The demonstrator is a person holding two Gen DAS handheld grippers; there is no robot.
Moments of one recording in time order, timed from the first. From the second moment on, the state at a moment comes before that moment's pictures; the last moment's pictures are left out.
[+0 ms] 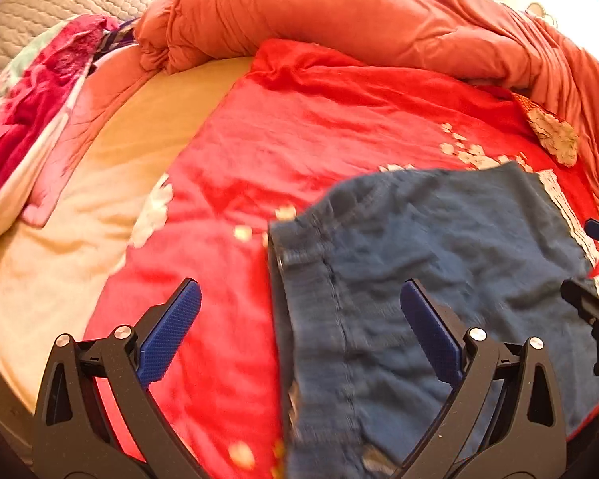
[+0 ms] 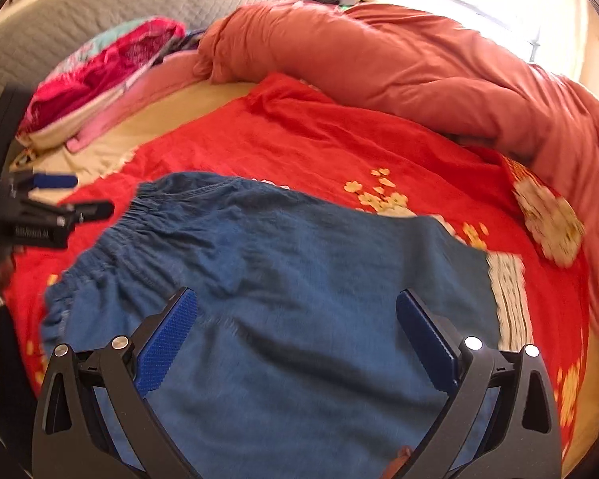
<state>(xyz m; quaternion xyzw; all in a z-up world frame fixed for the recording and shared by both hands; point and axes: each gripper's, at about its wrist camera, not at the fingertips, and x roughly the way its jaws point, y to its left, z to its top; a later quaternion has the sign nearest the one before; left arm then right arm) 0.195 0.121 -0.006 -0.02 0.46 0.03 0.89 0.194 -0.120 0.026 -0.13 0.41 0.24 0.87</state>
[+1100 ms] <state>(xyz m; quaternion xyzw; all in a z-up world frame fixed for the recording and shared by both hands) 0.263 0.126 -0.056 -0.01 0.48 -0.11 0.87 0.357 -0.027 -0.059 -0.29 0.45 0.38 0.76</state>
